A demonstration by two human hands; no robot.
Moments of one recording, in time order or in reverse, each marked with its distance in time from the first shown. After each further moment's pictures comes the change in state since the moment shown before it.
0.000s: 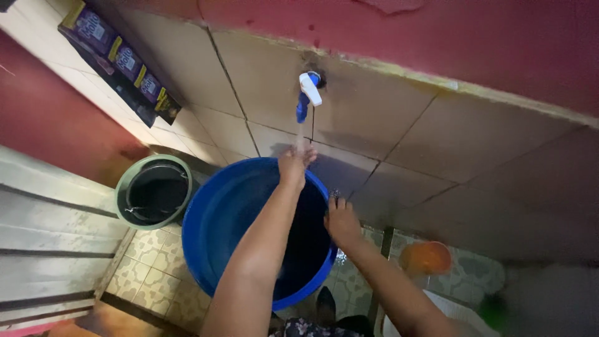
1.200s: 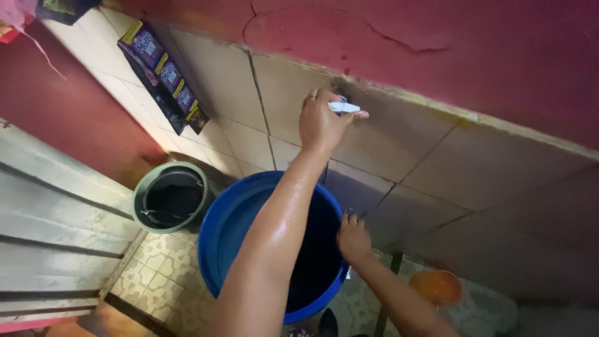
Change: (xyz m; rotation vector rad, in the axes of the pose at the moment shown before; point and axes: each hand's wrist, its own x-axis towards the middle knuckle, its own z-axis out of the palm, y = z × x) left_hand -0.034 0.181 0.299 1.617 0.112 0.629; right_hand 0.008 -0.003 0.003 -0.032 -0.067 0.025
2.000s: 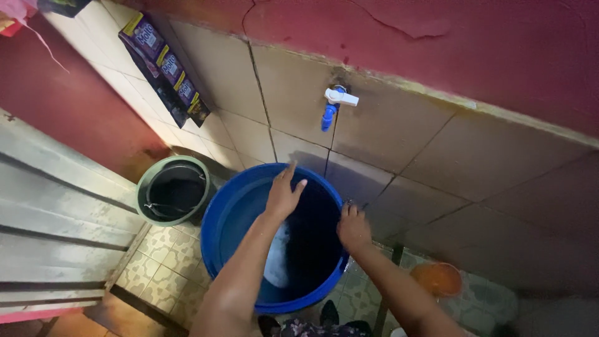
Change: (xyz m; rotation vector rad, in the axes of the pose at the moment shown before) left_hand -0.165 -0.208 0.004 0.074 -0.341 -0.048; right_hand 0.011 0.007 0.017 -0.138 0.043 -0.032
